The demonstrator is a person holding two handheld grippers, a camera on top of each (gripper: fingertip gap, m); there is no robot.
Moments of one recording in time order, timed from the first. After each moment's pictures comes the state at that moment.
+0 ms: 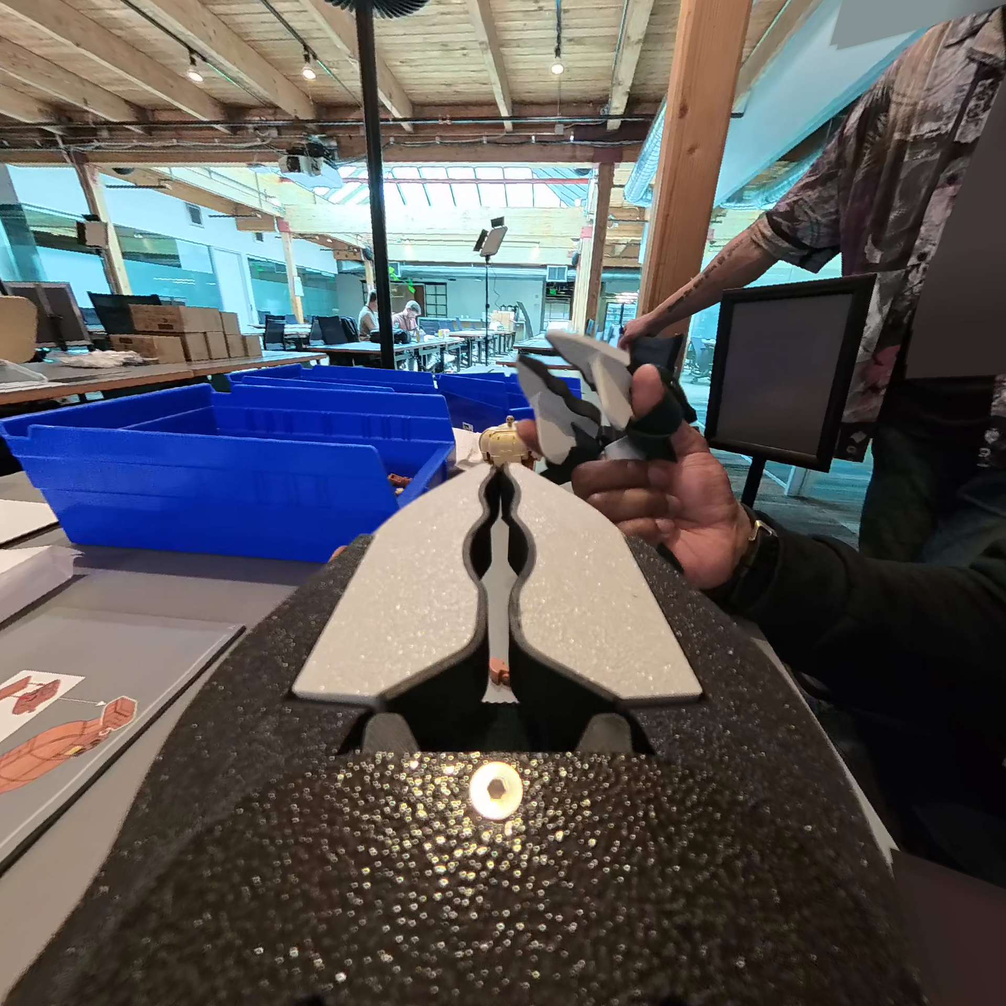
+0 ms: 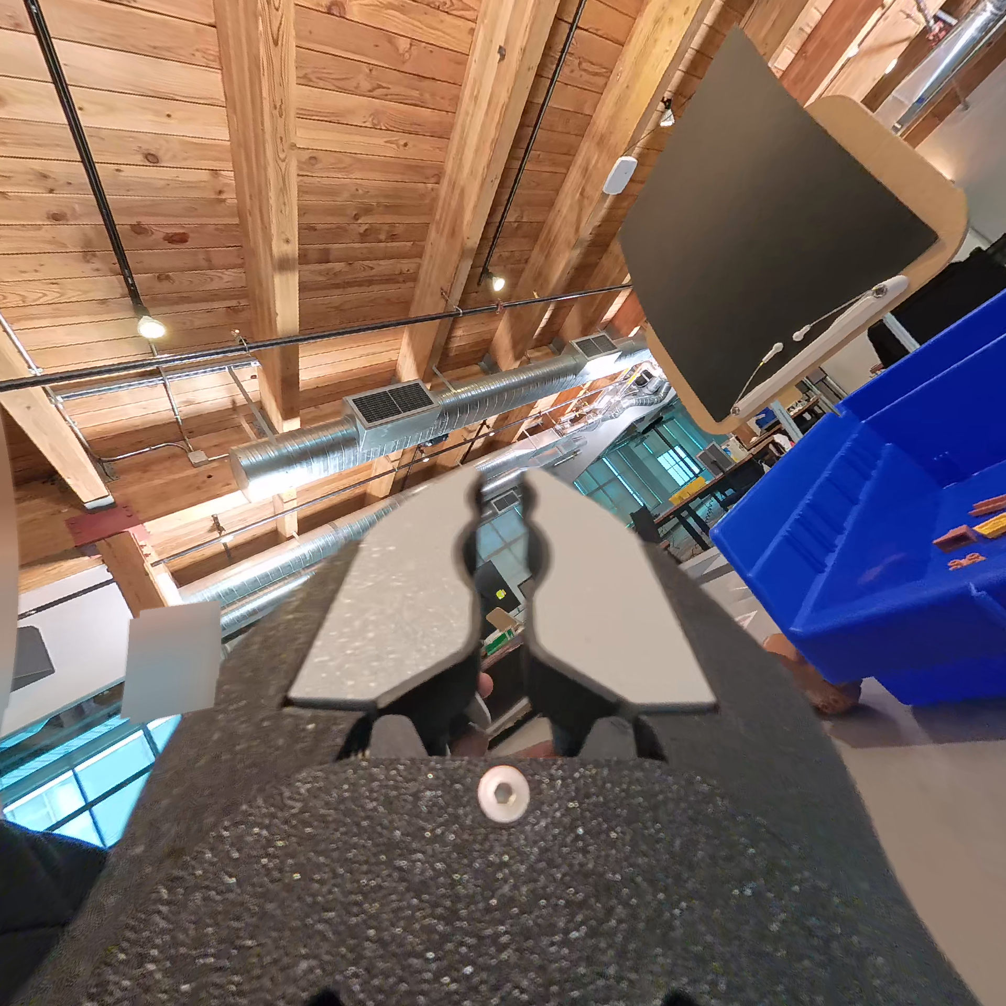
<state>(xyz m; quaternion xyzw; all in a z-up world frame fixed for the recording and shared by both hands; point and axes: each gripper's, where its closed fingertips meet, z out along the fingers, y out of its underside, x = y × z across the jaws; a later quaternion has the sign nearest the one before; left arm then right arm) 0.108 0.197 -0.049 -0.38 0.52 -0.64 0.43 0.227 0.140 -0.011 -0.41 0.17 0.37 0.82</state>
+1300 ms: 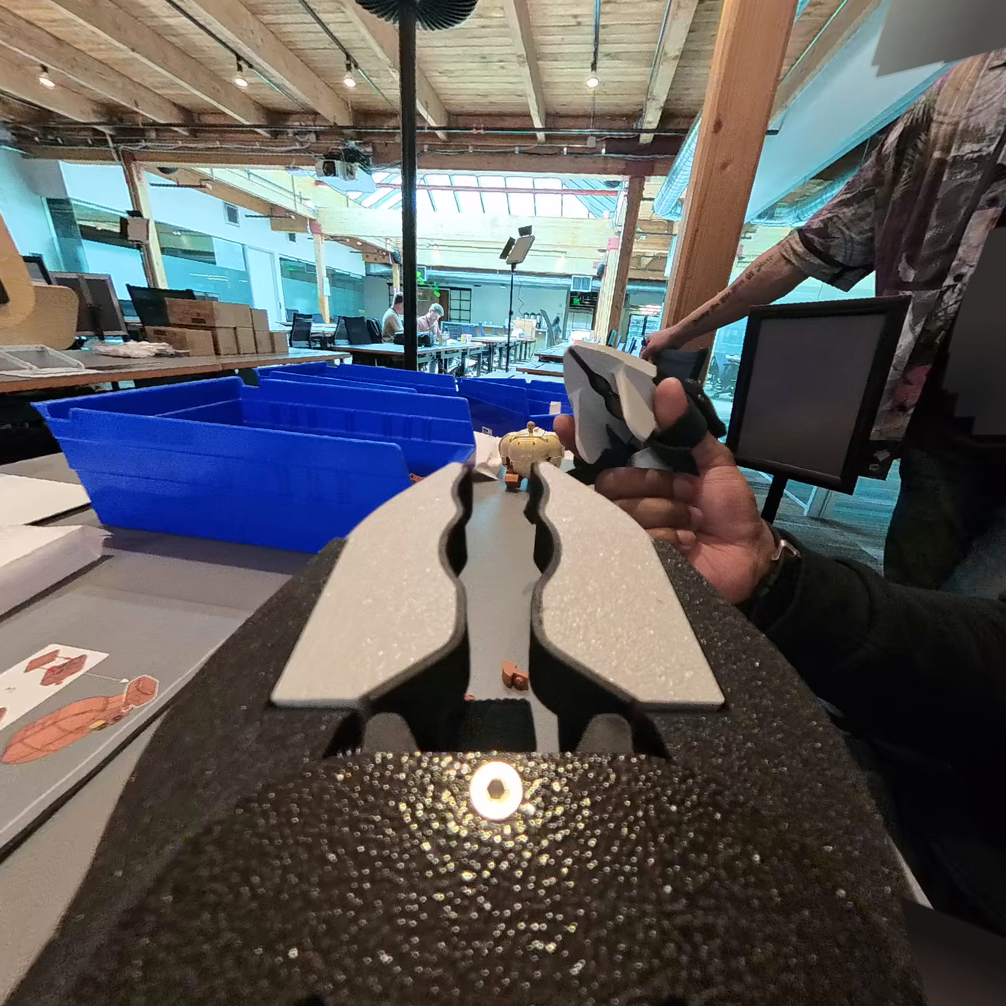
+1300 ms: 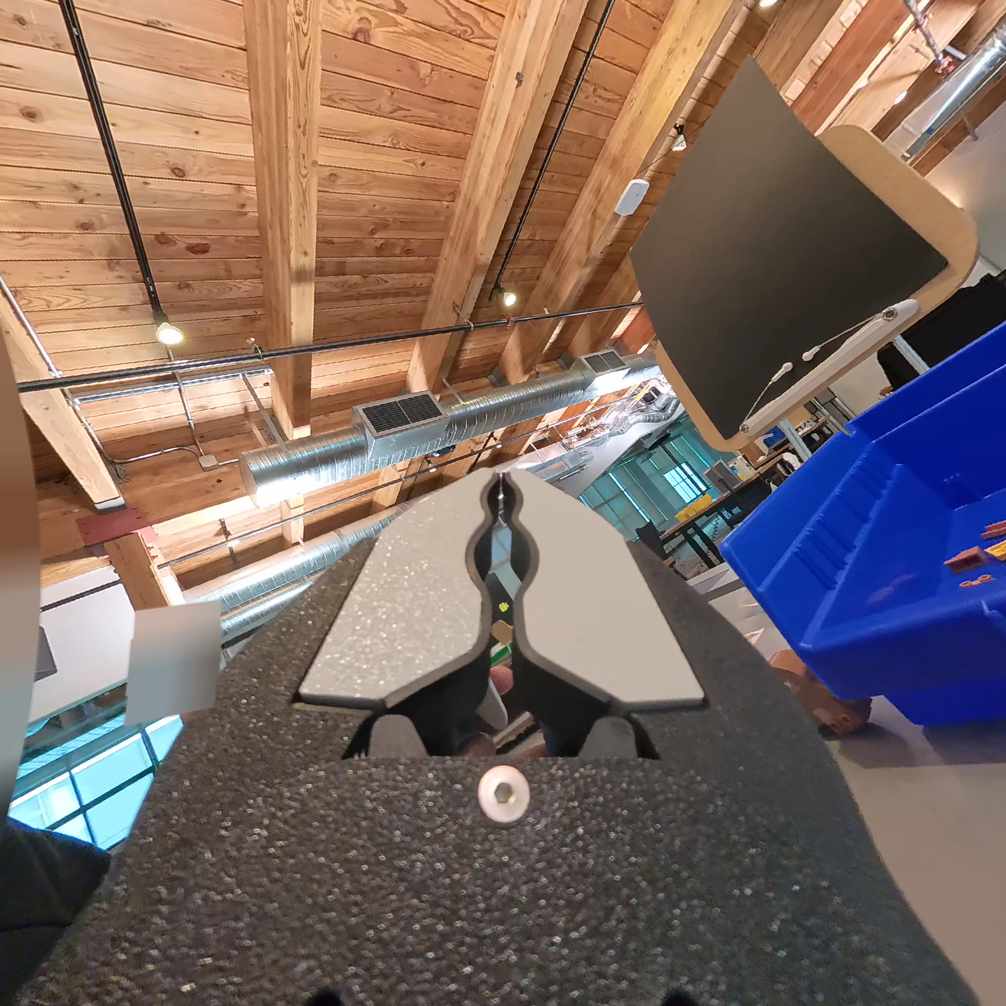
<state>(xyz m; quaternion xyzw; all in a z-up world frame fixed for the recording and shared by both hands) 0.110 0.206 -0.048 -0.40 0.50 -0.64 0.44 0.226 0.135 -0.007 -0.39 0.16 0.37 0.83</state>
